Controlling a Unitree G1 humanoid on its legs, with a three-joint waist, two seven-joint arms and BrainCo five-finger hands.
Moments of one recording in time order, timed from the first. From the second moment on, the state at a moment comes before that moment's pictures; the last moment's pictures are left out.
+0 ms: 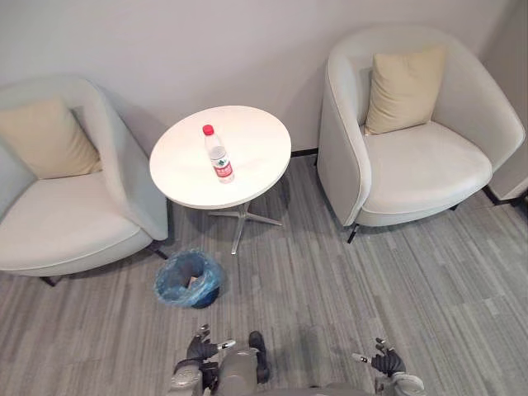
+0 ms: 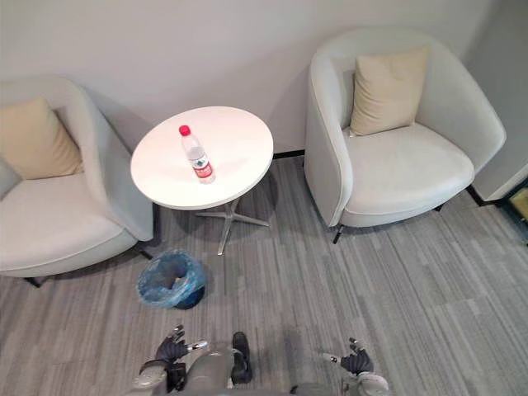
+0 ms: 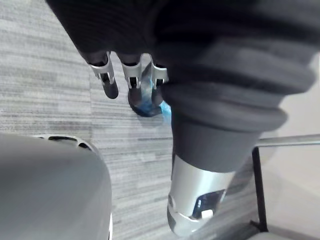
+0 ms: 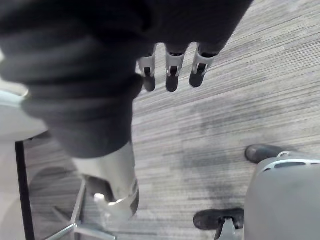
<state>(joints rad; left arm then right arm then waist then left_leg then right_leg) 0.02 0.07 0.16 1.04 0.03 -0.14 0.03 0.07 -0.13 -0.16 1.04 0.00 -0.15 0.00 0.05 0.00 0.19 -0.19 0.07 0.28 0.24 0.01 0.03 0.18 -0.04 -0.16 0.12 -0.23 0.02</state>
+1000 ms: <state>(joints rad) 0.03 0.01 0.17 1.01 0.02 -0.14 0.02 0.15 -0.12 -0.15 0.95 0.03 -0.15 0.02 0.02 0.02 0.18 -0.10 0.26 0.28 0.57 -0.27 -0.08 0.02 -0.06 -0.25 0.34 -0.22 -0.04</state>
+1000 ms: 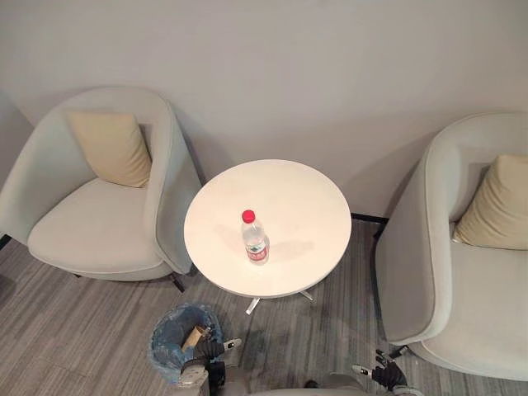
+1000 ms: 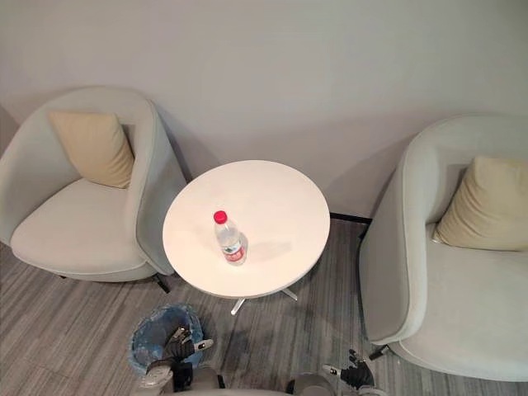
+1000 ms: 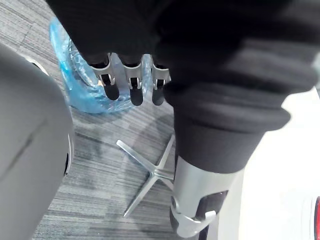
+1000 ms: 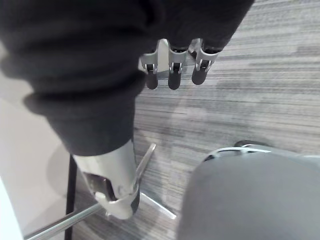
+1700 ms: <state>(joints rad) 0.05 0.09 0.07 1.08 0.04 -0.14 0.02 0.16 -0.14 -0.10 1.00 -0.01 -0.15 0.02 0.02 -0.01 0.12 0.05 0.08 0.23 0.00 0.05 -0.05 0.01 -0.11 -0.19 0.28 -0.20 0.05</state>
